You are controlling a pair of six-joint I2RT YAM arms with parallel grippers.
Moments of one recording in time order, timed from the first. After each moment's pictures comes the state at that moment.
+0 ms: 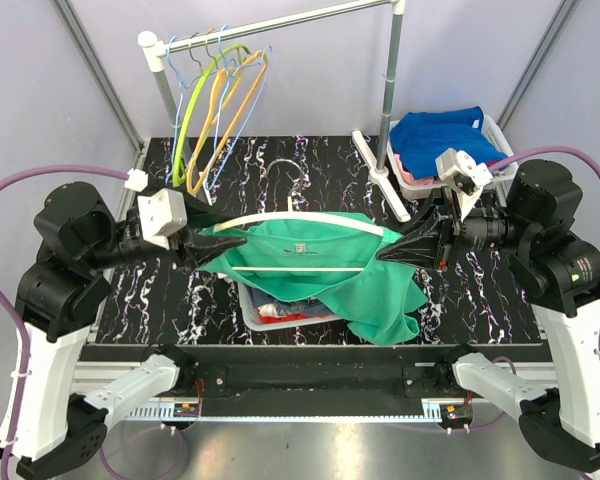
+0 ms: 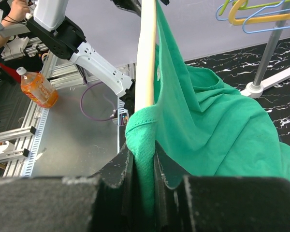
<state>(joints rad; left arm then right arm) -0.46 0.90 1.61 -0.80 0.85 0.28 0.37 0.98 1.63 -0.82 -1.12 0.03</state>
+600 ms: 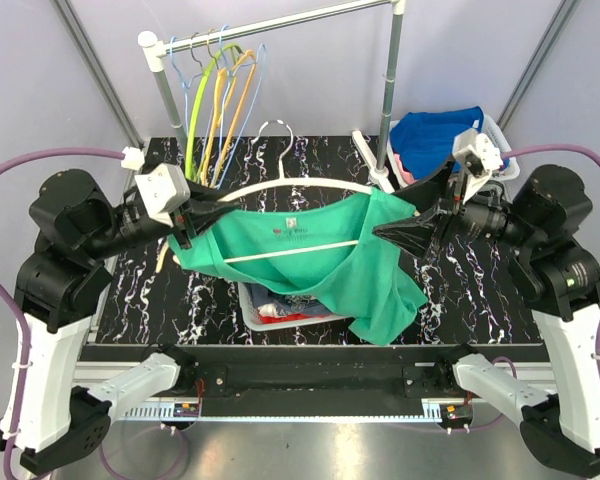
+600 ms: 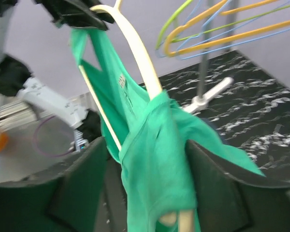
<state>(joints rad) -0.44 0.95 1.67 -0.77 0.72 0.28 0.36 0.96 1.57 -0.62 -0.90 0.14</state>
